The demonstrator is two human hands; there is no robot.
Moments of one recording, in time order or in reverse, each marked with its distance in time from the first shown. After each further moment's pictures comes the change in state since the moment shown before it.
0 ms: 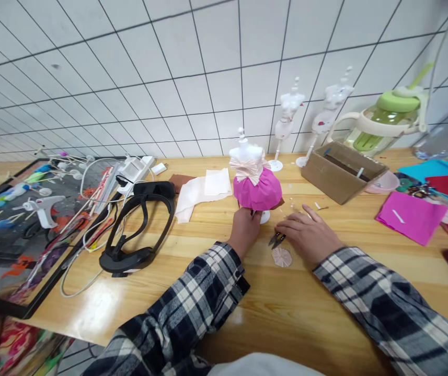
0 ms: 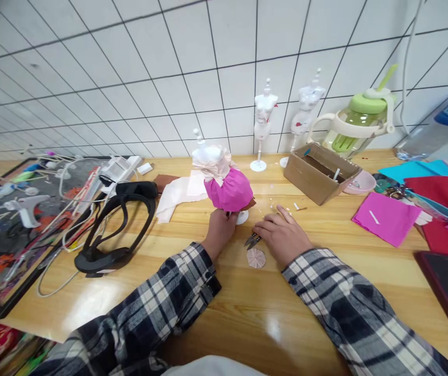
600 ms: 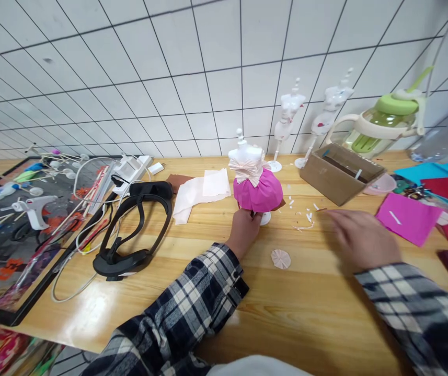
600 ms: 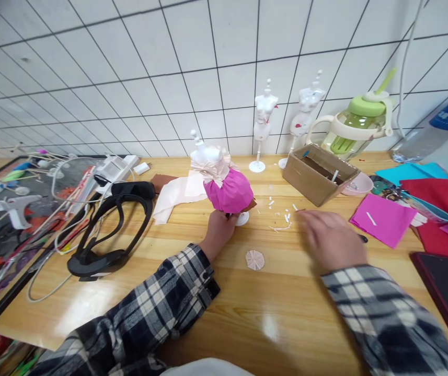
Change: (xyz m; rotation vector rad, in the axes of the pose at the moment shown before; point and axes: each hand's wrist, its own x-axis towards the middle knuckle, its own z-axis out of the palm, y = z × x) left_hand 0.003 -0.001 0.001 -0.045 -0.030 0.019; right_hand -0.059 0.064 -0.003 -0.085 0.124 0.476
